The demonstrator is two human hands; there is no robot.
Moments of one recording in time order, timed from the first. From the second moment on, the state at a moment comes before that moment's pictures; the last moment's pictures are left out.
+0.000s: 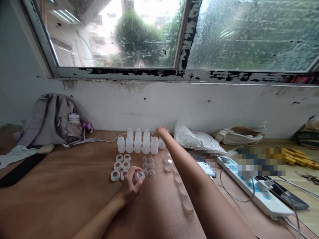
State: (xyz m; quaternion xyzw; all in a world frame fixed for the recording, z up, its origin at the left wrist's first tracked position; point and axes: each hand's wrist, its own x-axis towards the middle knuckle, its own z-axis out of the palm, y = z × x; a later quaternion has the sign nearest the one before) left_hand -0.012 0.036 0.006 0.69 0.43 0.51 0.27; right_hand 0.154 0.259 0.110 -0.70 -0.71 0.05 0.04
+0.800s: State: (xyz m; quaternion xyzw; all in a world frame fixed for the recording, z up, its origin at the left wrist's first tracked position) left_hand -0.006 0.035 0.003 0.58 0.45 0.56 0.38; right_hand 0.170 0.121 0.173 -0.50 -0.83 -0.01 0.26
